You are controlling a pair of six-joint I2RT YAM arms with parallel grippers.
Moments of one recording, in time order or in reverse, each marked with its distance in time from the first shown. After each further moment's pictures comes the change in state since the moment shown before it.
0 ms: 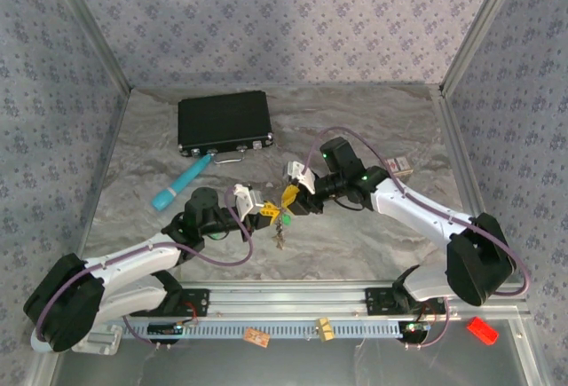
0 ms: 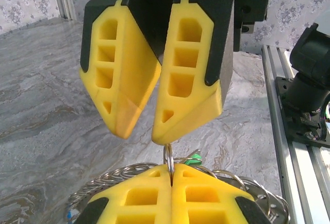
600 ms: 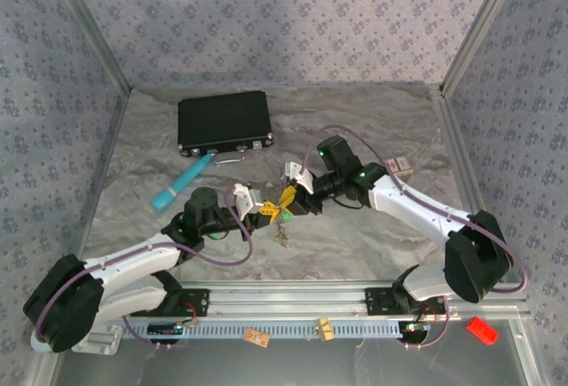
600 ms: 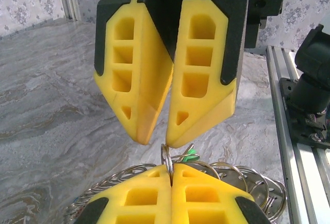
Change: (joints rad) left arm -0.001 -0.005 0.000 -0.007 -0.020 -0.001; right arm 0.008 0.025 0.047 -0.069 -0.029 -0.037
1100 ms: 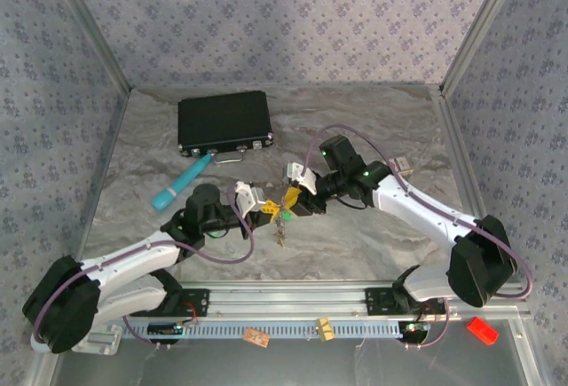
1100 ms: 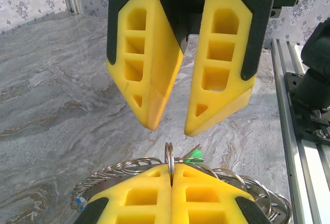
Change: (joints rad) left arm -0.003 -0.008 0.039 -0.080 -0.018 0.027; right arm -0.004 -0.033 0.016 -0.077 0.046 -0.045
